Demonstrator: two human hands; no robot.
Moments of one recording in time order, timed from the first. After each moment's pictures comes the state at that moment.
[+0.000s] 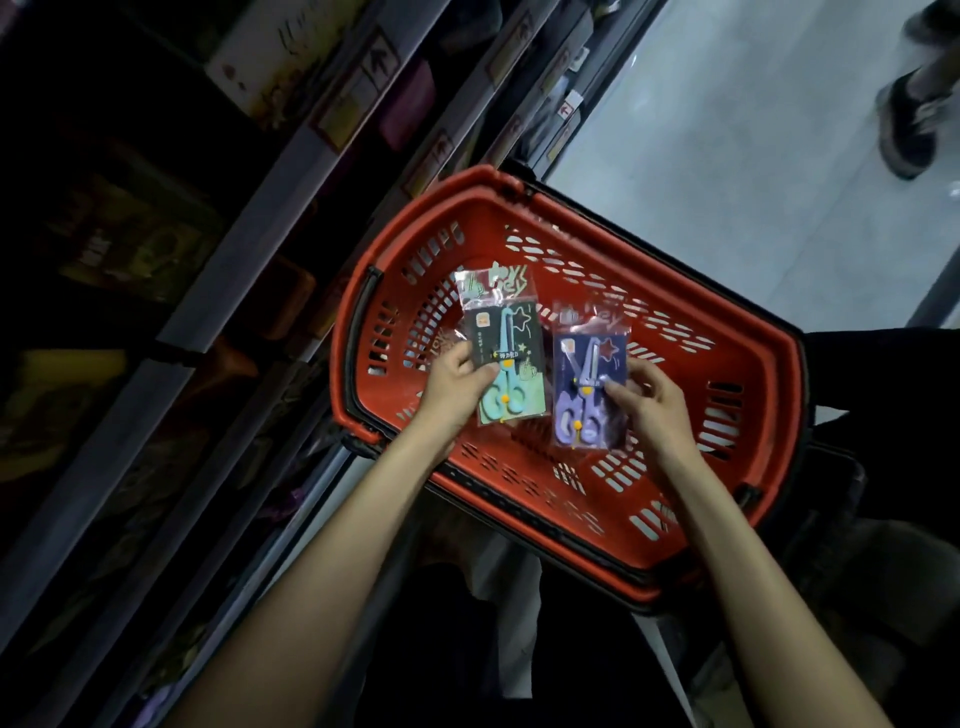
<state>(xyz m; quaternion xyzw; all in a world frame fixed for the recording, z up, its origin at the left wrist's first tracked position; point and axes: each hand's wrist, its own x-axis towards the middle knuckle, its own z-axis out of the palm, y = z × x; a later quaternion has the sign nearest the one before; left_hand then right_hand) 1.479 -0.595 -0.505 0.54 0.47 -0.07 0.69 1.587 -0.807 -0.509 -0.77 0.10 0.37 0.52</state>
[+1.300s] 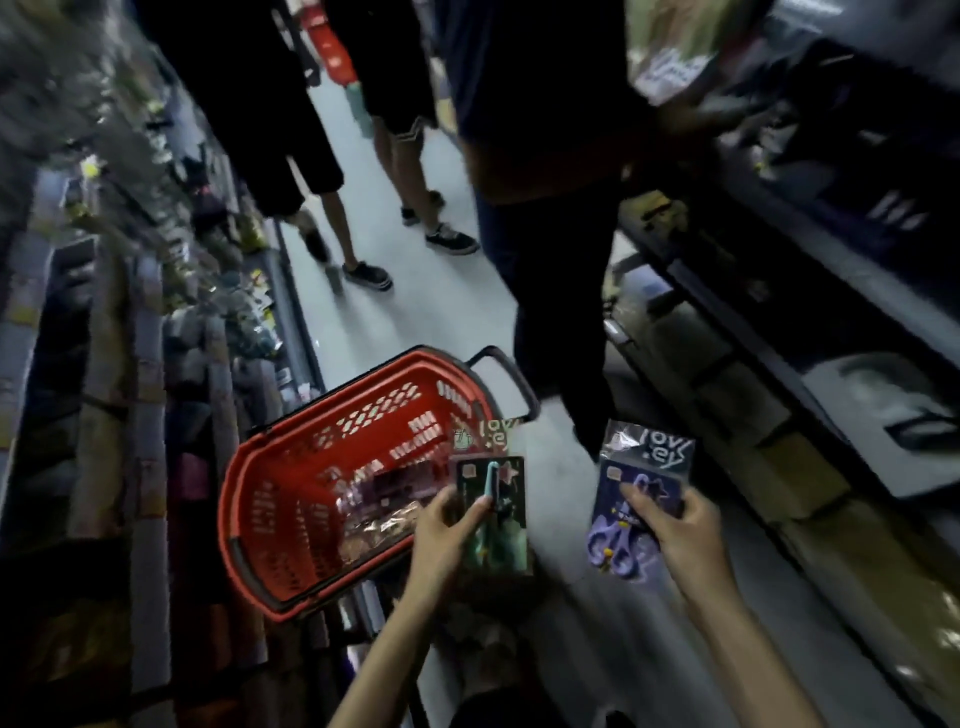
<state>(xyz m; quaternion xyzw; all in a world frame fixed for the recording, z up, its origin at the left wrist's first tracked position) 1.340 -0.742 -0.309 0.79 0.01 -0.24 0.56 1.216 -0.984 -0.322 -0.61 0.42 -0.13 0.66</state>
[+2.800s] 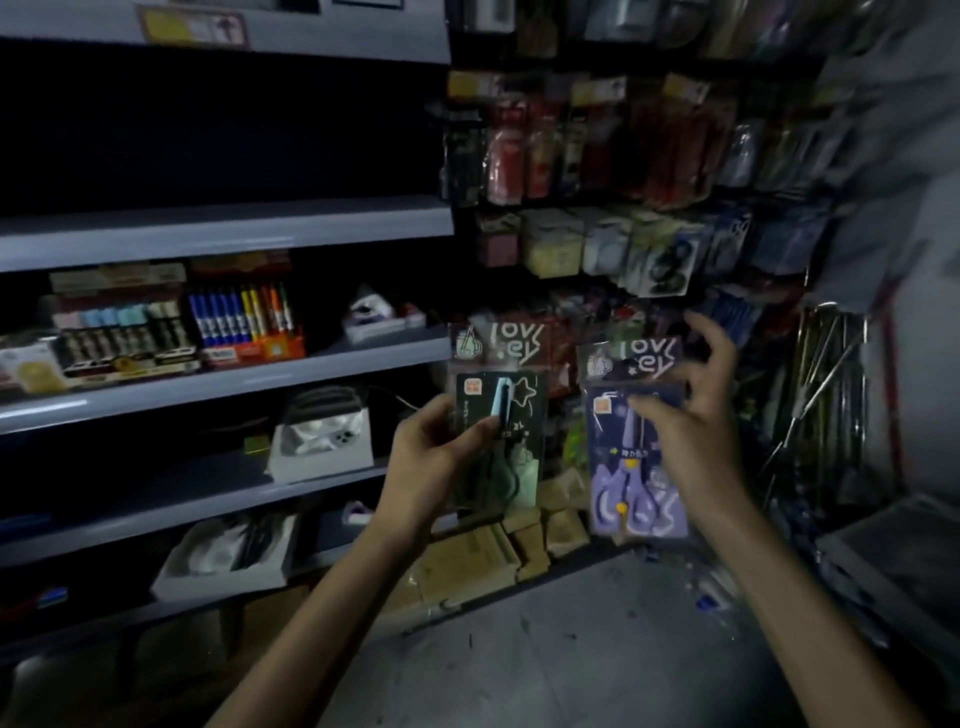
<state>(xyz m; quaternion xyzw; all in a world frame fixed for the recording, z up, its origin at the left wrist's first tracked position) 0.858 -1.104 -0.027 0.33 -0.59 -0.57 0.47 0.639 -1.021 0.009 -0.45 0.59 -0.66 0.14</state>
